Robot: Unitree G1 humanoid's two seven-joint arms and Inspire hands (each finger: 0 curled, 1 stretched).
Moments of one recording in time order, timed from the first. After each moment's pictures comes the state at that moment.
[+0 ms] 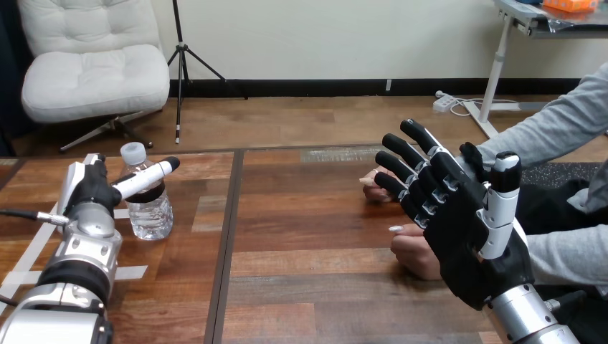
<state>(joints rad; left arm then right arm) -0.82 0.39 0.00 1.27 0.17 0.11 0.17 0.12 -0.13 -0.09 -0.16 0.45 0.01 0.47</state>
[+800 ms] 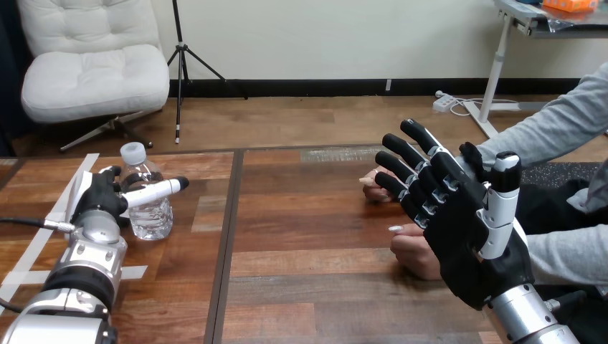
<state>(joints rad) -0.80 0.38 0.01 1.27 0.17 0.12 0.16 0.12 -0.13 -0.09 -0.16 0.45 0.01 0.47</state>
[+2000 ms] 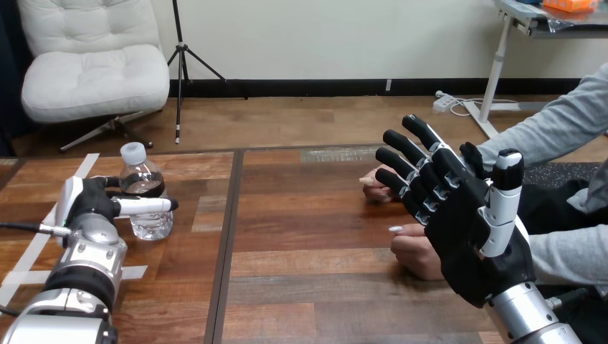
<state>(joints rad) -0.80 0.37 0.01 1.27 0.17 0.17 0.23 0.12 -0.13 -0.09 -0.18 0.45 0.01 0.46</state>
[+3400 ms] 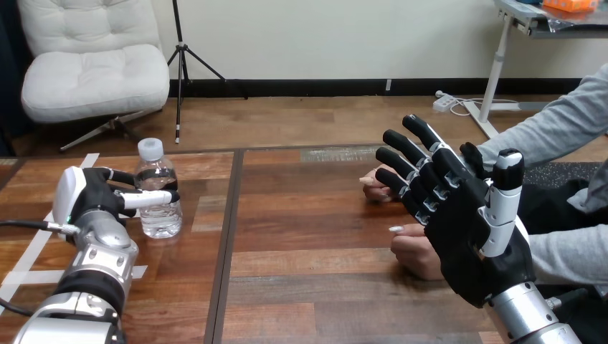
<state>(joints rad) -0.79 0.34 0.00 1.27 0.19 0.10 0.34 0.12 -0.12 -0.09 -0.18 0.45 0.01 0.46</state>
